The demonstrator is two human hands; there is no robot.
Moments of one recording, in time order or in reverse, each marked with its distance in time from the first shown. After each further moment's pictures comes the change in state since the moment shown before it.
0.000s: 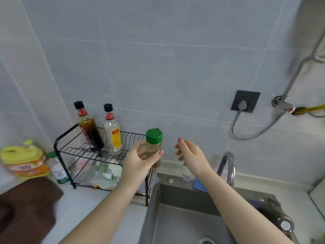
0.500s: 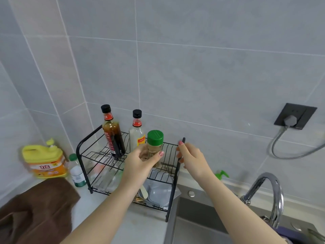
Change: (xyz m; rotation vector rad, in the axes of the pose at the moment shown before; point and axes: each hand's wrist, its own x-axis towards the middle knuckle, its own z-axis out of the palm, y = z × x) left_hand 0.070 -0.027 -0.088 0.150 0.094 0.078; right_hand 0.065 -0.030 0.095 -0.009 -0.078 -0.029
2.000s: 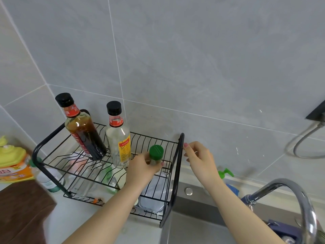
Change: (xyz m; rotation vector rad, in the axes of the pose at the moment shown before) left_hand 0.092 -0.120 0.063 0.412 -0.159 -0.214; right_hand 0.090 0.083 0.002 -0.003 0.140 0.120
